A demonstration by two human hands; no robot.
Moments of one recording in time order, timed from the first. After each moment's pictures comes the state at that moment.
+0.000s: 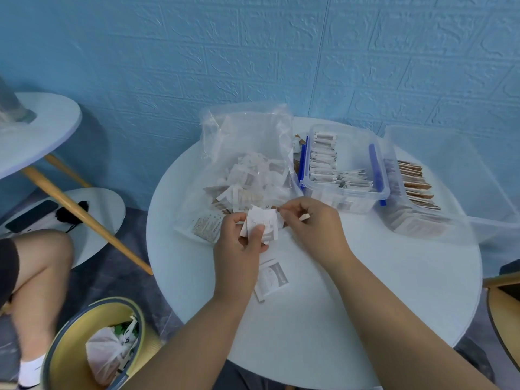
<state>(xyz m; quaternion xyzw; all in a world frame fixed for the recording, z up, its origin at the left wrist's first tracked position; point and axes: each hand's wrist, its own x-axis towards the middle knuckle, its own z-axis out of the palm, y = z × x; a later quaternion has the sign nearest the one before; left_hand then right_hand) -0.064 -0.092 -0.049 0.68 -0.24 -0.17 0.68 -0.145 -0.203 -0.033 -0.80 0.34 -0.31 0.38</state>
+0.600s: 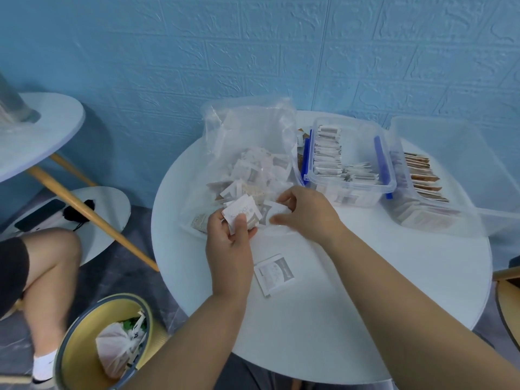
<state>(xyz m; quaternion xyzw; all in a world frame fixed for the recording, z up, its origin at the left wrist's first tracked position) -0.057 -0.089 -0.049 0.64 -0.16 -0.15 0.74 -0.123 -0.215 -0.022 -0.85 0.39 -0.12 0.33</state>
